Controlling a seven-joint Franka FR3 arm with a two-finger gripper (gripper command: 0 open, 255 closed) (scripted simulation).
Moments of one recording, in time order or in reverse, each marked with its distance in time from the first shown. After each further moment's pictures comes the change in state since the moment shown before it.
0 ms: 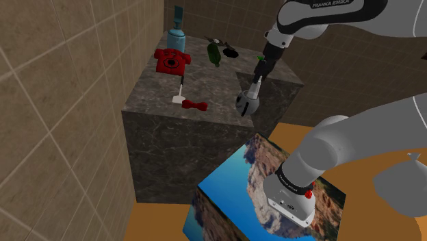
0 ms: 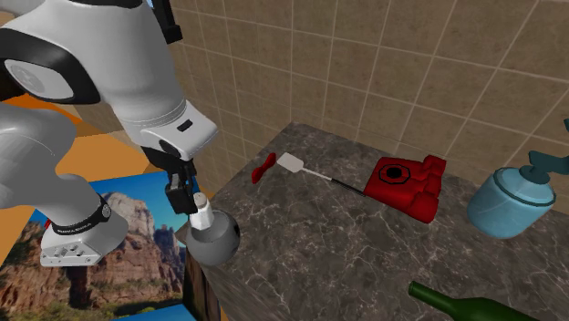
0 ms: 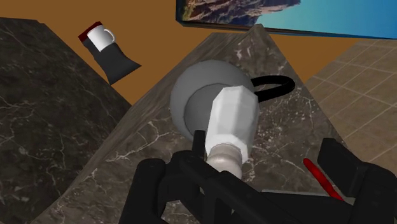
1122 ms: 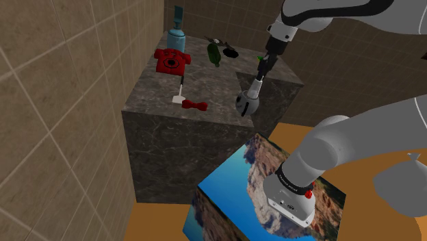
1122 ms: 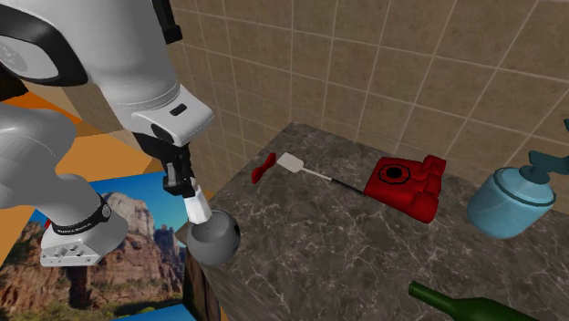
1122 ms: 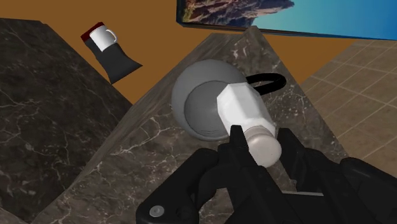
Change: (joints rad) arm 0.000 -0.017 0.008 0.049 0.002 -0.066 0.005
